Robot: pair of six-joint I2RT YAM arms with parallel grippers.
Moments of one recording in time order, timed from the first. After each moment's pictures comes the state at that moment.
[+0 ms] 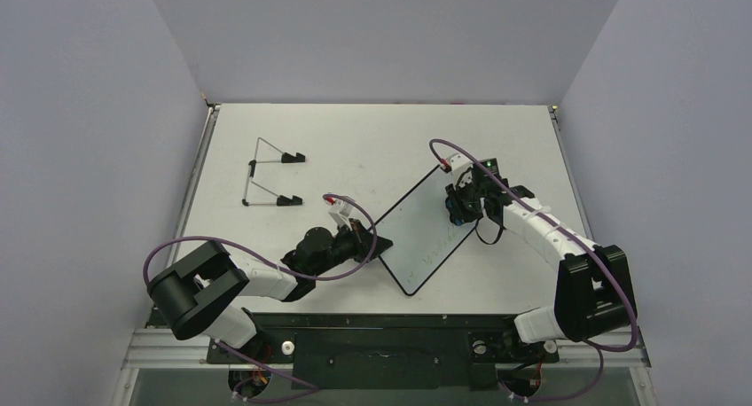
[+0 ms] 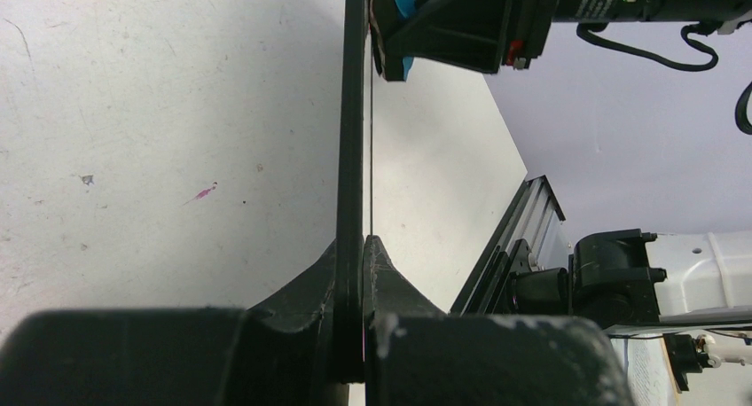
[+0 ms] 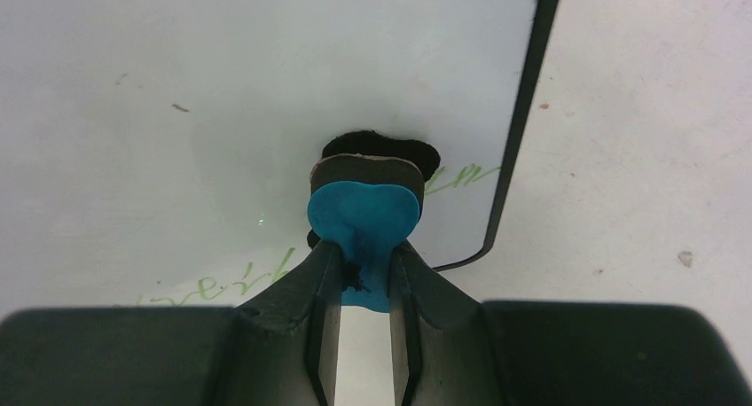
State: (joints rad) left arm -0.86 1.48 0.34 0.99 0.11 -0.85; right arm 0.29 1.40 0.89 -0.42 -0.16 -0.26
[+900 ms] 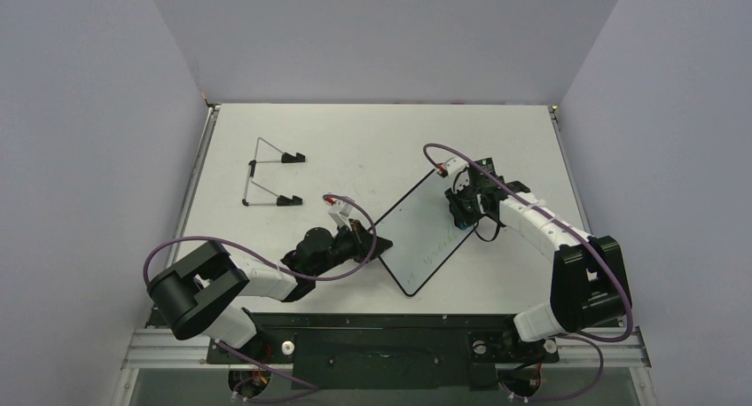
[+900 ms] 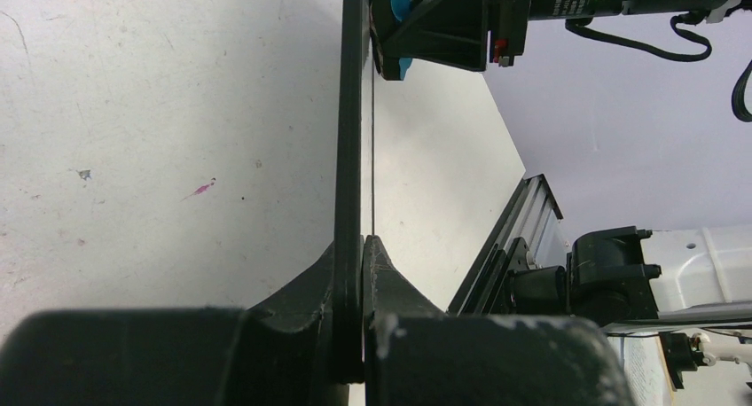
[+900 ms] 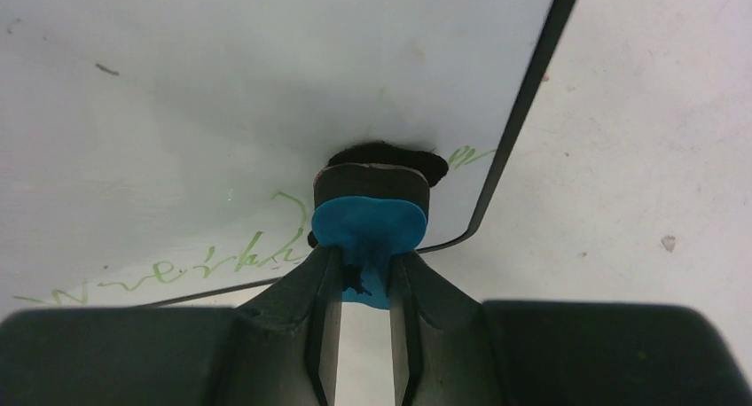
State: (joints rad) left arm -0.86 1.48 0.34 0.99 0.11 -0.85; right arm 0.29 1.45 0.92 -0.49 -0.11 -0.32
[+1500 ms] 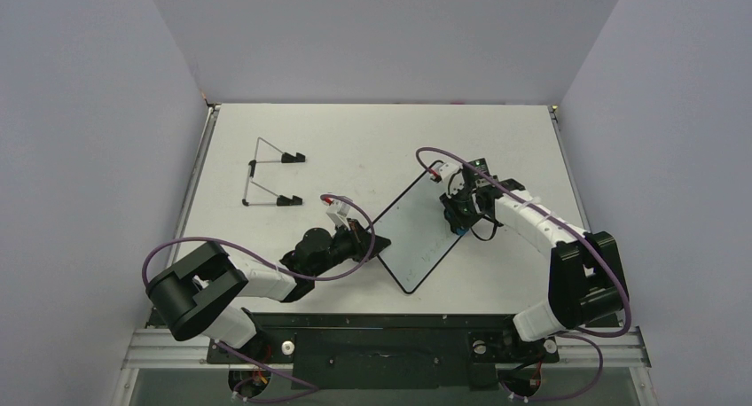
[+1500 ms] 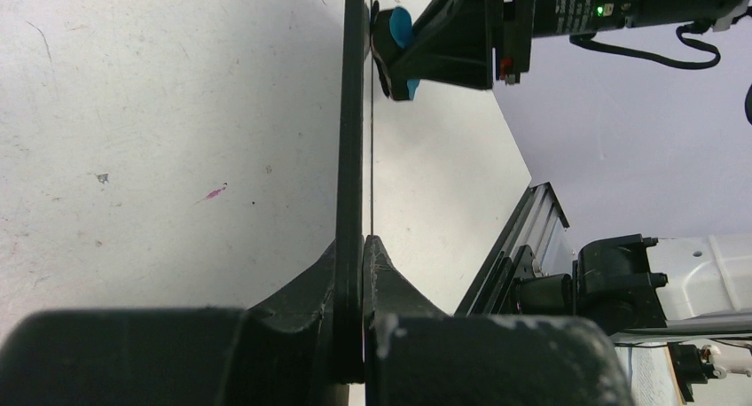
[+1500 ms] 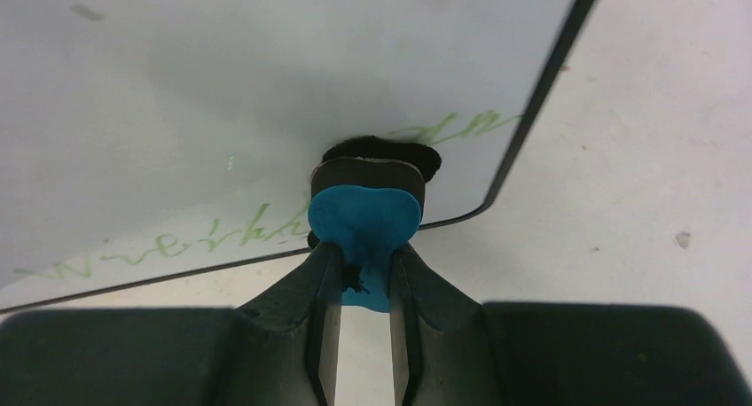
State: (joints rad) left arm -0.85 1.47 0.33 0.99 0.09 -0.85; right arm 0.32 1.48 0.95 -0.56 -0.13 -0.36
